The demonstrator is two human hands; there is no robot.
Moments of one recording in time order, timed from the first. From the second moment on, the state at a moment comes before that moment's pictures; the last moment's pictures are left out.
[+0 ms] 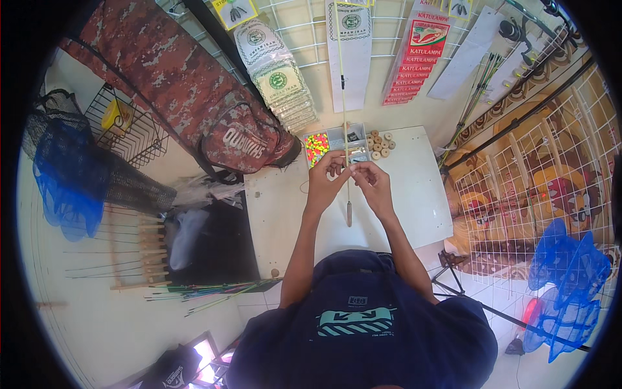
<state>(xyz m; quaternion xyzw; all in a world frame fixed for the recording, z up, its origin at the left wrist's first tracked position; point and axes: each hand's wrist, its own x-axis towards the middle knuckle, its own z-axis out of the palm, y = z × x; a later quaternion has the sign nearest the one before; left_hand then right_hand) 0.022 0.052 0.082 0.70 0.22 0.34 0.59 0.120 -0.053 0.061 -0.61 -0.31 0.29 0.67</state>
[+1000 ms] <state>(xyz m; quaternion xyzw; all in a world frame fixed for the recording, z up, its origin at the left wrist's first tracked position) 0.034 0.058 0.185 0.68 0.13 0.41 0.59 0.148 -0.039 0.179 -0.54 -0.41 0.12 0.72</state>
